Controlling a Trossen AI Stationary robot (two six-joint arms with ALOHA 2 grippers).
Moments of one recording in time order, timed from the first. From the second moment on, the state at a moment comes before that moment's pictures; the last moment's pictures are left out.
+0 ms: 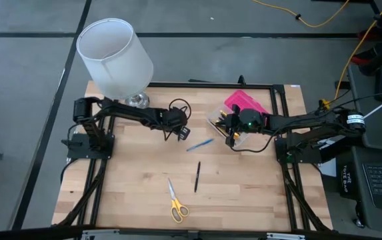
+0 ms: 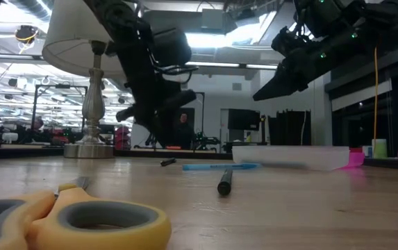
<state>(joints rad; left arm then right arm) 0.18 1.74 1.03 -0.39 -0.27 -0.77 -0.16 1.22 0.53 0.20 0.10 -0.07</state>
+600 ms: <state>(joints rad) 0.19 1.75 1.03 -0.39 -0.27 -0.70 -0.16 1.22 0.53 0.19 0.10 -0.05</state>
